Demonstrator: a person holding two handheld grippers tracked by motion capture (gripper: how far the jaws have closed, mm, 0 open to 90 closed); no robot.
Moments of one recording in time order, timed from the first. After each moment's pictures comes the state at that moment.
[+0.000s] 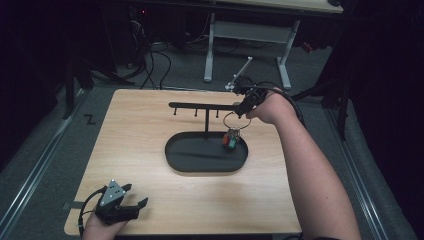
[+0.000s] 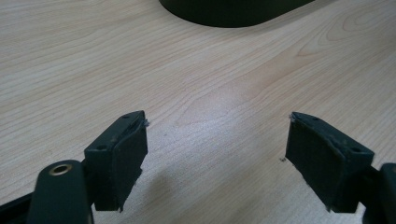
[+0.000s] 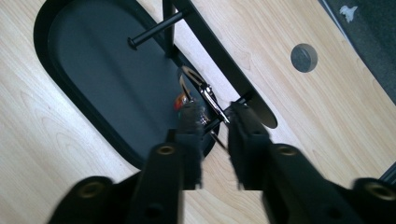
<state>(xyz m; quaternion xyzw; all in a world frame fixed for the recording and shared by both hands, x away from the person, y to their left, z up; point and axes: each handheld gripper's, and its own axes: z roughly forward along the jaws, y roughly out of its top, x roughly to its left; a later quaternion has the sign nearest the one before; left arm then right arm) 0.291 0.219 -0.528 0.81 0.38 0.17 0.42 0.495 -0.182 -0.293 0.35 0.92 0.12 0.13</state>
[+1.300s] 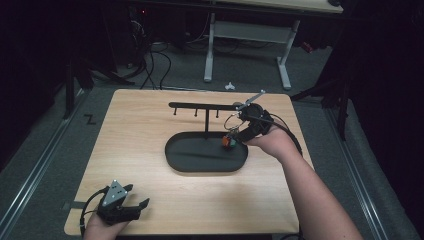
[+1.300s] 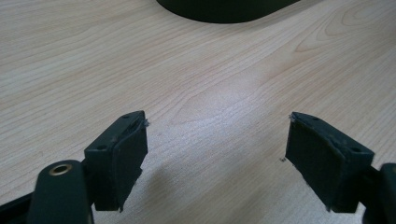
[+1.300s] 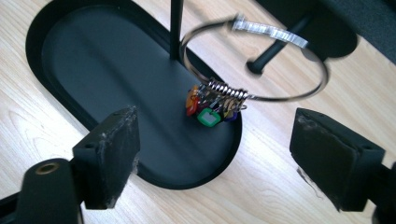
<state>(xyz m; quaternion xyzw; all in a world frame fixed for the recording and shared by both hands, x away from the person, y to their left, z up) 0.291 0.216 -0.530 0.81 0.38 0.17 0.41 0.440 -0.200 -0.351 0.40 0.88 0.20 0.18</state>
